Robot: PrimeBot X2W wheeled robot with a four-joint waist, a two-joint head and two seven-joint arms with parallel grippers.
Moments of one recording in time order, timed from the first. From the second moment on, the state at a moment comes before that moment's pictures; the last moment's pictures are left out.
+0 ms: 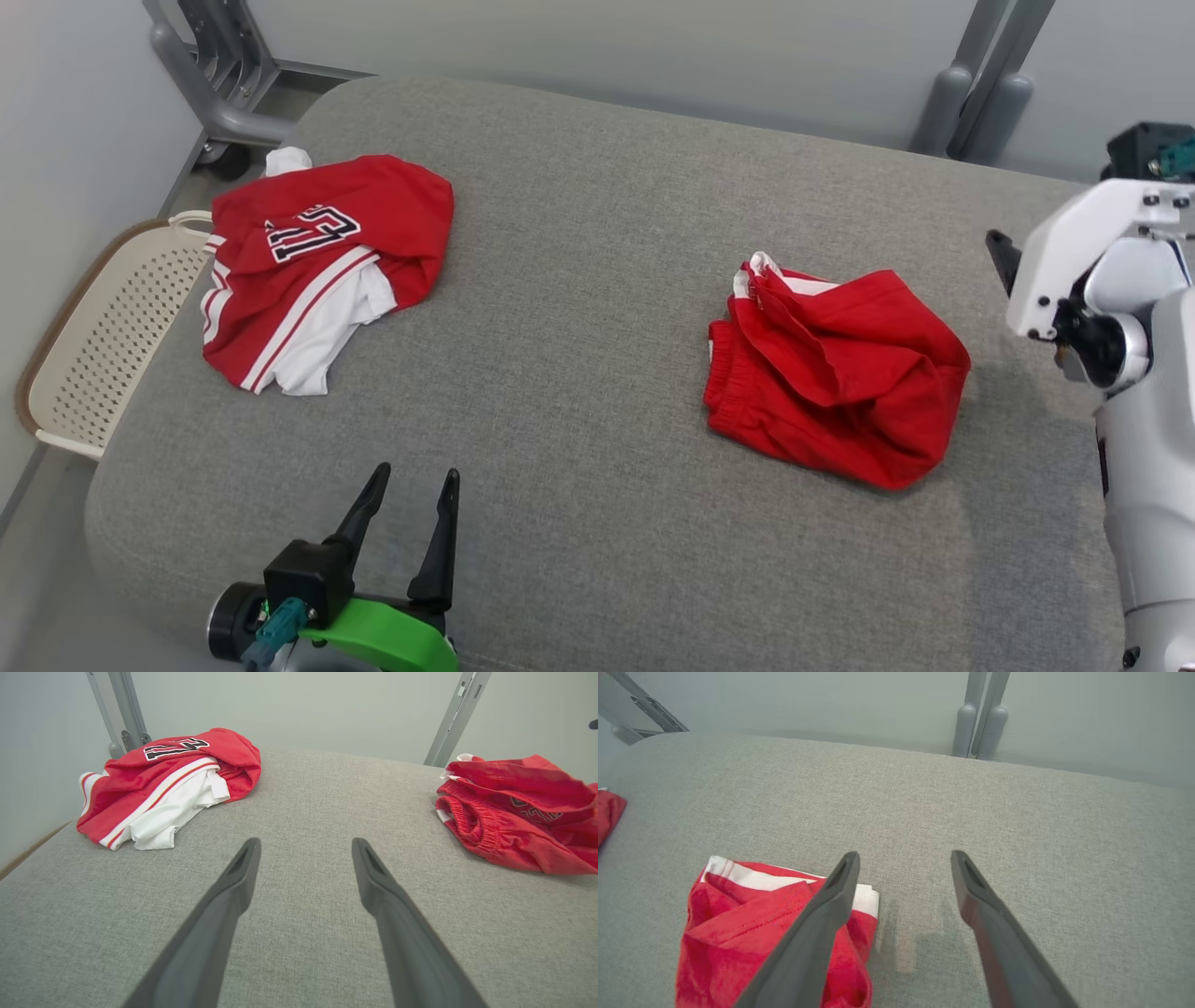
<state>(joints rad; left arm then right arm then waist) -0.06 0.11 -0.26 0.30 -0.29 -0.10 -0.26 -0.70 -0.19 -0.17 0.53 0.14 0.13 0.63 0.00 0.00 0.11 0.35</state>
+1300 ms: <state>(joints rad) -0.07 0.12 -0.28 0.30 -0.29 -0.10 -0.26 -0.55 -0.33 0.30 0.66 0.33 0.13 0.06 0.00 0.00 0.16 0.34</state>
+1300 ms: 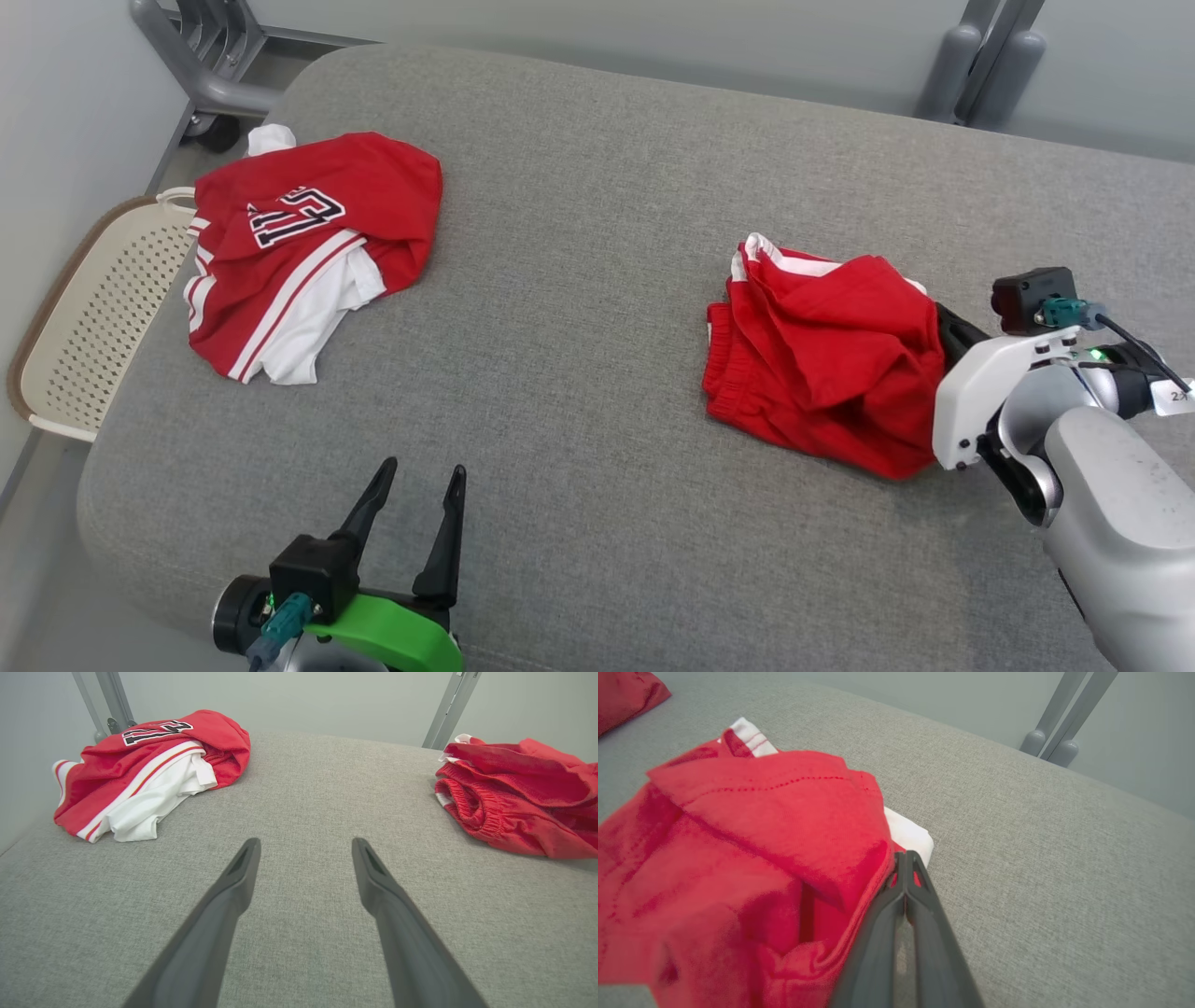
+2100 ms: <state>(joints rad) -0.05 0.12 -0.26 0.30 -0.30 -0.09 -0.26 -0.43 -0.34 0.65 0.40 0.49 0.13 0.19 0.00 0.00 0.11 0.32</state>
